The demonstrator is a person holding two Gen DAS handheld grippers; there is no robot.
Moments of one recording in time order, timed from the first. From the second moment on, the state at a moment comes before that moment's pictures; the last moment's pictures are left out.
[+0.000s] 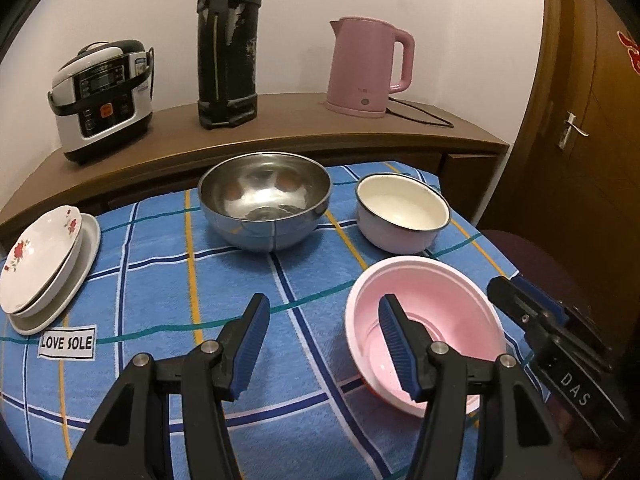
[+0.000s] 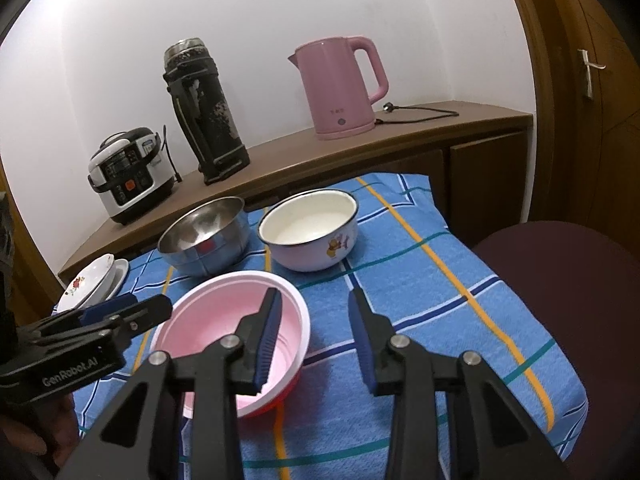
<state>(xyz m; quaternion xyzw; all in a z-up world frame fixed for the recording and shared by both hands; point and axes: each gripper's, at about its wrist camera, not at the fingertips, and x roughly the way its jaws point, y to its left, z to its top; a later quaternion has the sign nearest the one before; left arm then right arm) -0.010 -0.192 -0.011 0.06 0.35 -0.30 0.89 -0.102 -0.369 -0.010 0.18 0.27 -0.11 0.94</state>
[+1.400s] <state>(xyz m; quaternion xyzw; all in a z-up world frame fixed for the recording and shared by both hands) 0.003 -0.212 -0.037 0.08 0.40 -0.29 0.87 -0.082 -0.356 -0.028 0.18 0.33 -0.08 0.92</state>
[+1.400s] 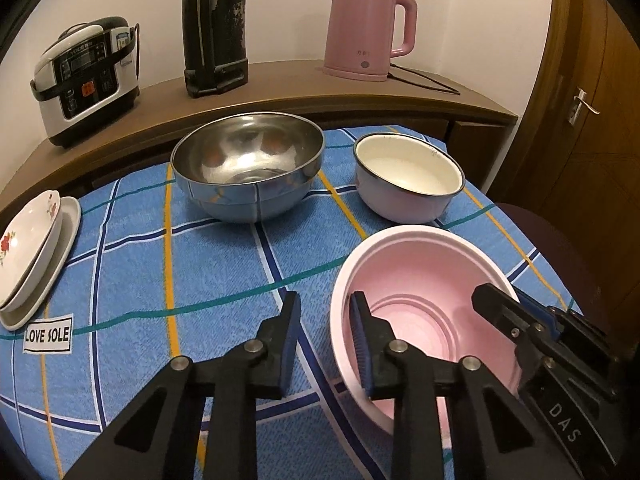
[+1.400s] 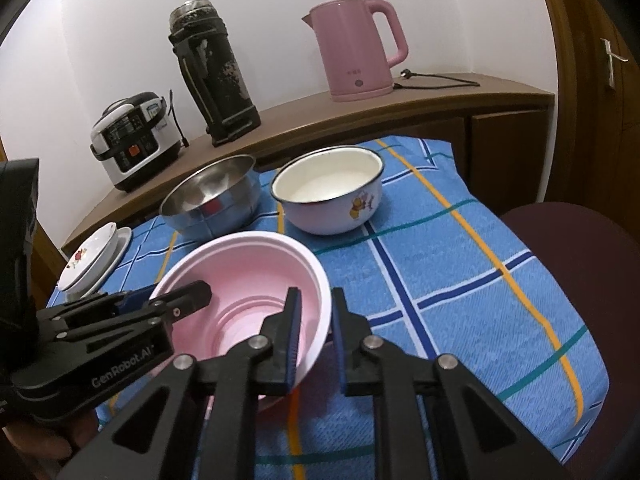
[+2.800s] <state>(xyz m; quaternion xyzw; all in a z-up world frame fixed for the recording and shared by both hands) 0.013 -0.173 -0.017 0.05 0.38 -0.27 0.88 -0.065 -0.318 -0.007 0.16 0.32 -0.06 0.93</state>
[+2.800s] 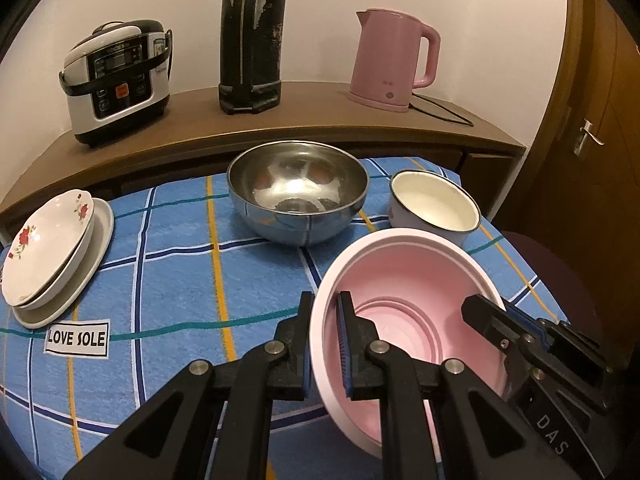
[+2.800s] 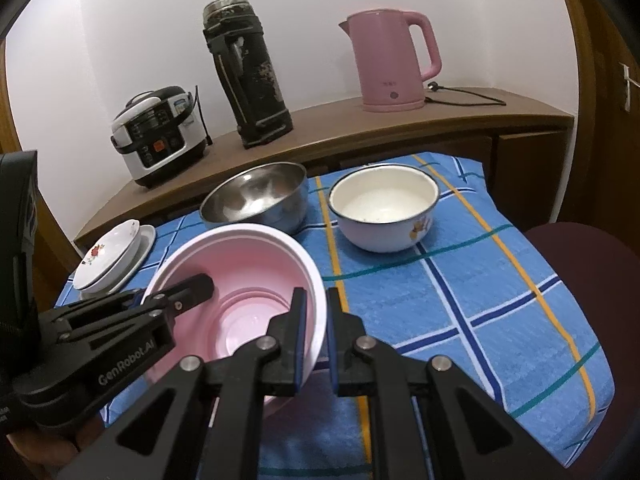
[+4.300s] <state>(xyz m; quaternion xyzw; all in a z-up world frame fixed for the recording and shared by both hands) 0.042 -0.170 0.000 0.03 0.36 -0.26 0.89 -0.031 -0.315 0.009 0.16 0.31 -0.05 0.94</state>
